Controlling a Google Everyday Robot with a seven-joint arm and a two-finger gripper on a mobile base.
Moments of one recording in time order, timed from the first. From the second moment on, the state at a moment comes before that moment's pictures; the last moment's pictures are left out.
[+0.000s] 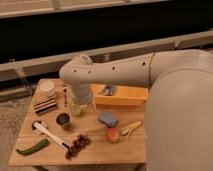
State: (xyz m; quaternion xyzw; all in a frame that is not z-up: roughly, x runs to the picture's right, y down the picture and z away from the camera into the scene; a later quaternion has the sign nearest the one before) arm -0.107 0.099 0.704 -0.26 0.23 0.64 0.68
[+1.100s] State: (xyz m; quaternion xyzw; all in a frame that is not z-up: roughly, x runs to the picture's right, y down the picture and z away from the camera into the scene) arm -0.109 0.092 0.705 -0.26 0.23 0.63 0.69
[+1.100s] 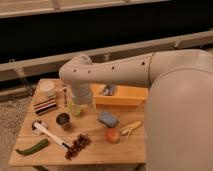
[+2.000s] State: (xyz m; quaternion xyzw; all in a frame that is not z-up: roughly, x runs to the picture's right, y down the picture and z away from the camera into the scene) arm -0.241 0.035 0.790 -0.28 0.06 0.39 0.88
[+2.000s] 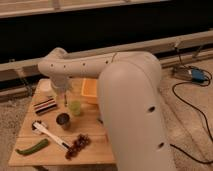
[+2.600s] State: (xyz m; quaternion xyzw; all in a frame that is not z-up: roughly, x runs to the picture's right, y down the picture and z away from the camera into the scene) arm -0.310 0.042 0.869 -0.31 -0.03 0.23 0.92
